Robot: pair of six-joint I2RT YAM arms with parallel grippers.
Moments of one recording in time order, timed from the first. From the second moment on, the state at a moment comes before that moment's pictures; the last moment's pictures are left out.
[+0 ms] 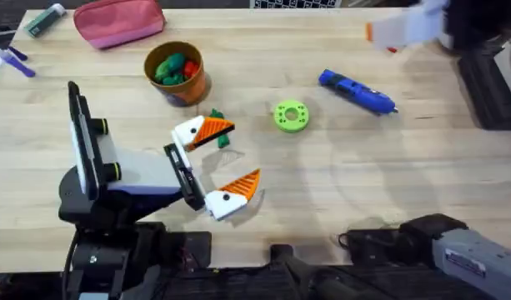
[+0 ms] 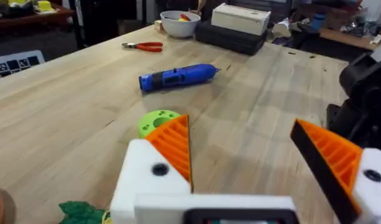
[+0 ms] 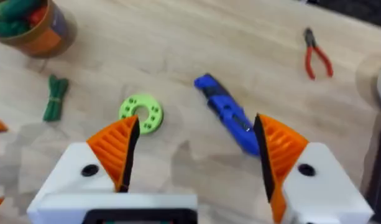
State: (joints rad) left arm -0.01 0.01 0.01 -0.11 1.07 0.00; right arm 0.21 1.11 1.41 -1.04 -0.05 -0.12
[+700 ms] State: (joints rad) left arm 0.04 0.08 0.22 -0.38 0.73 -0.10; right arm 0.21 0.49 0.87 -1.19 -0.05 0.12
